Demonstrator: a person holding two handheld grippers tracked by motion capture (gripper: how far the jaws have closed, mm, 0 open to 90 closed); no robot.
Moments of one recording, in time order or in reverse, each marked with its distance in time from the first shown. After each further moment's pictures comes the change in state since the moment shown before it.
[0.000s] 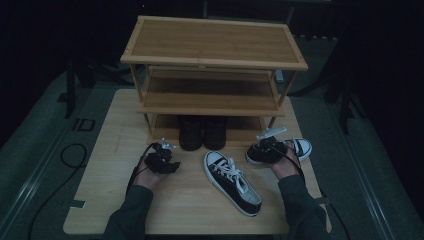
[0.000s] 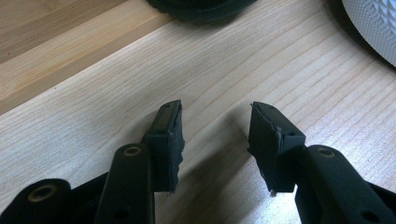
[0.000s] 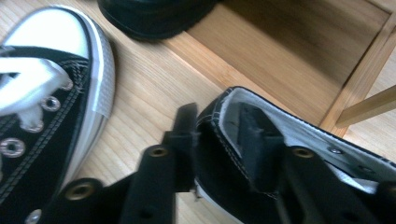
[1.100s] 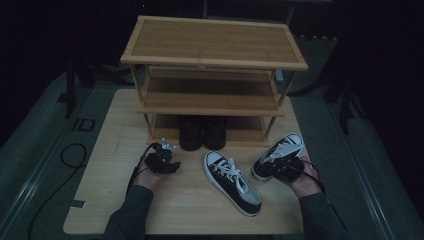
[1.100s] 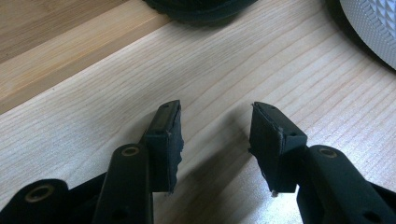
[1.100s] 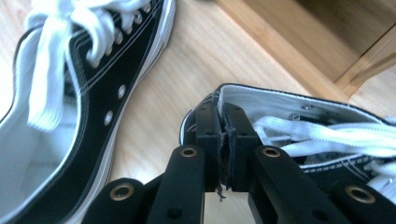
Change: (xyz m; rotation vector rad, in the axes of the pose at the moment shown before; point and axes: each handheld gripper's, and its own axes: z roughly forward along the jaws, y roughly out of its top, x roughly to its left) left arm -0.001 0.000 0.000 -0.005 -0.002 -0.002; right arm 0.015 -0.040 -0.057 0.026 0.081 -0.128
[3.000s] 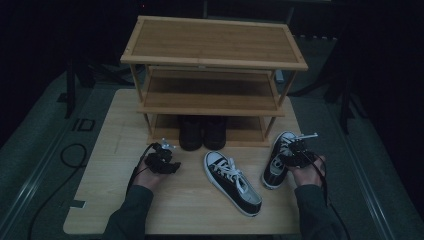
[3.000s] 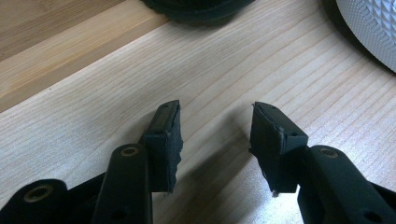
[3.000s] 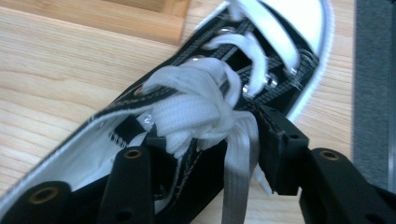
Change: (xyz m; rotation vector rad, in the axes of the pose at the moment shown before) left arm 0.001 0.000 0.000 -0.001 -0.012 -0.002; right arm -0.063 -0.023 0.022 0.135 -0.350 0.547
